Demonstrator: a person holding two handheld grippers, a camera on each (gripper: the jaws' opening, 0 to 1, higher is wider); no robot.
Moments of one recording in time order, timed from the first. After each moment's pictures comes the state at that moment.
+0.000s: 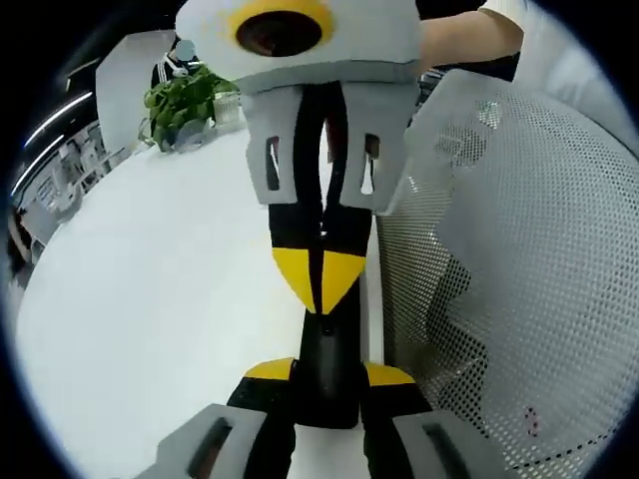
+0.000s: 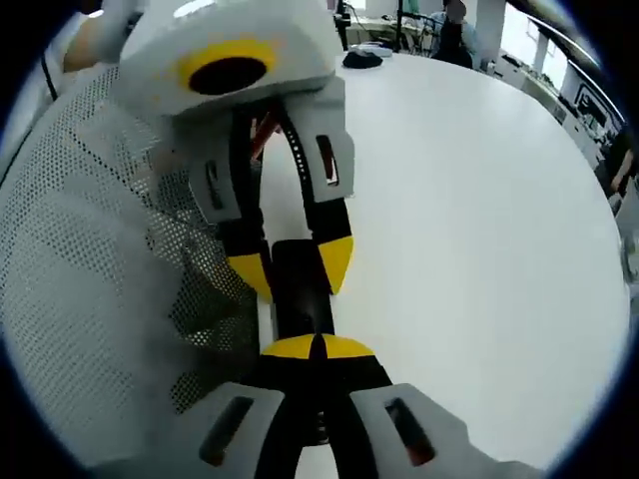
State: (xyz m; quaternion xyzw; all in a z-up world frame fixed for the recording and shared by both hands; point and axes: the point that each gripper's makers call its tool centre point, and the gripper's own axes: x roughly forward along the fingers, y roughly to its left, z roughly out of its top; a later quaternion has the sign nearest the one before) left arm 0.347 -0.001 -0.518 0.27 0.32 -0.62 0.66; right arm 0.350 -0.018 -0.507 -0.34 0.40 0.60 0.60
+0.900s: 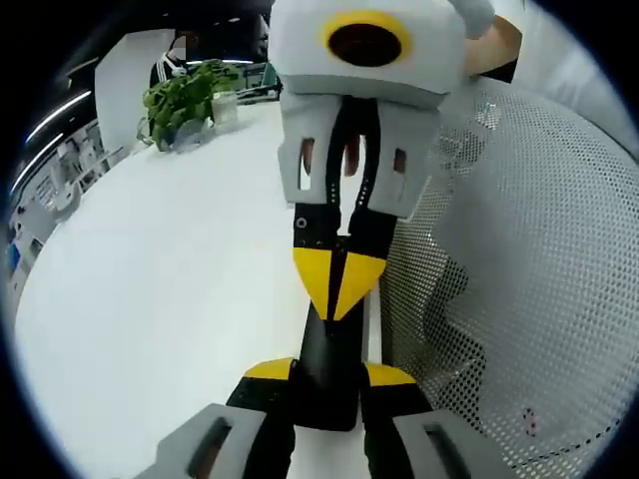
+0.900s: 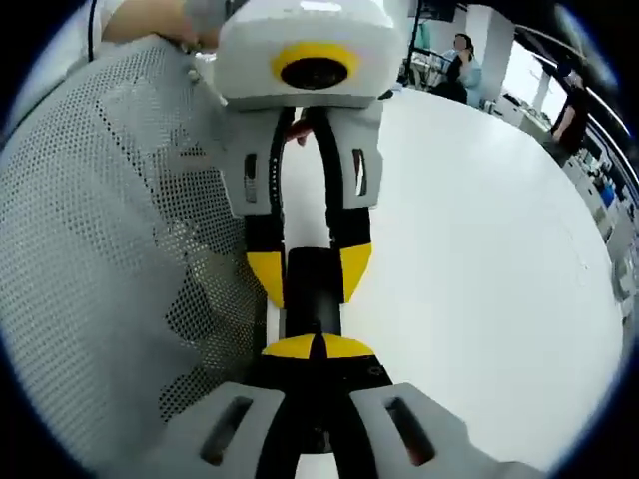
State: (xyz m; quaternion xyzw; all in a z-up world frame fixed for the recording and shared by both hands) left arm 0.346 -0.003 -0.516 0.26 0.32 -0.62 0.66; right arm 0.347 -0.014 -0.507 -0.31 0.34 0.61 0.64
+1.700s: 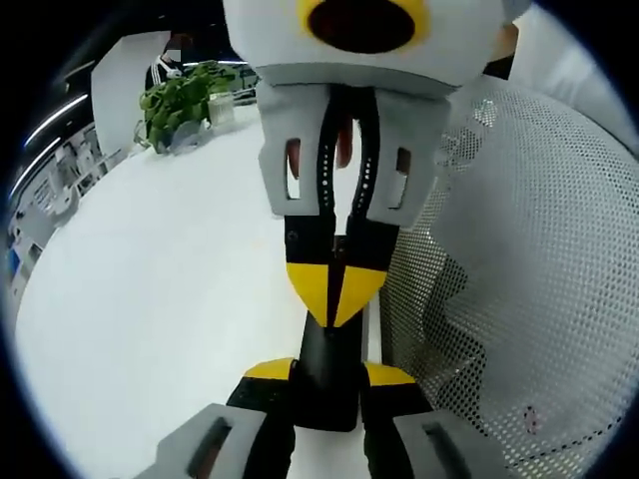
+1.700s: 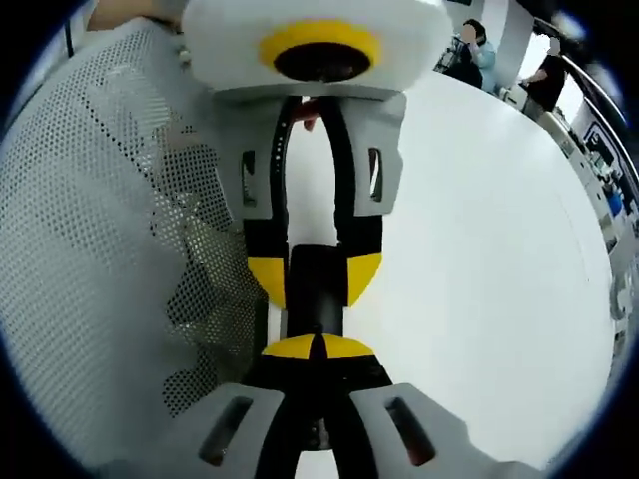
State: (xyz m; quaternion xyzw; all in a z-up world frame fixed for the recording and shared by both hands) left arm 0.344 -0.002 -0.518 0.27 0.32 -0.63 0.66; right arm 0.344 -0.012 -0.510 -0.37 0.37 0.60 0.61
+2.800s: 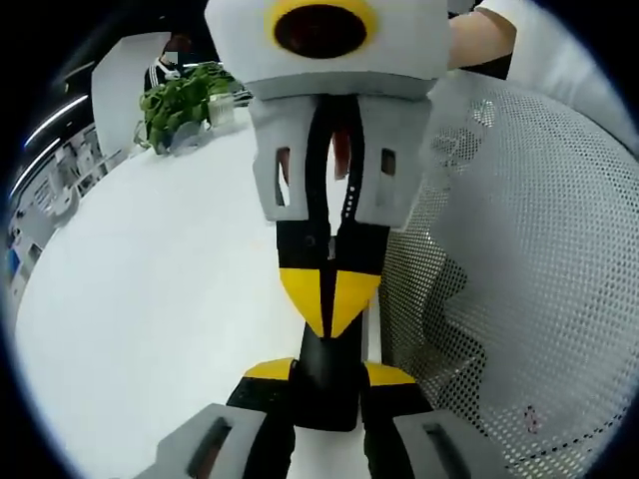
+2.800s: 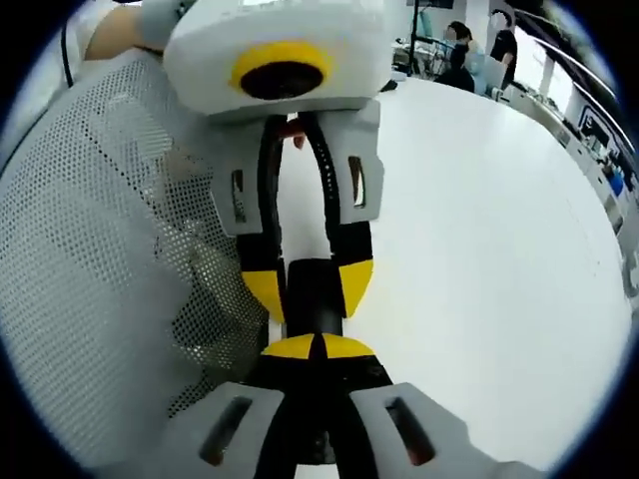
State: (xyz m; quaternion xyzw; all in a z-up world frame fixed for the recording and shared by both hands) left arm 0.344 -0.003 -0.518 0.27 0.32 -0.63 0.66; right arm 0.345 -0.004 -0.508 -0.28 0.37 0.62 0.63
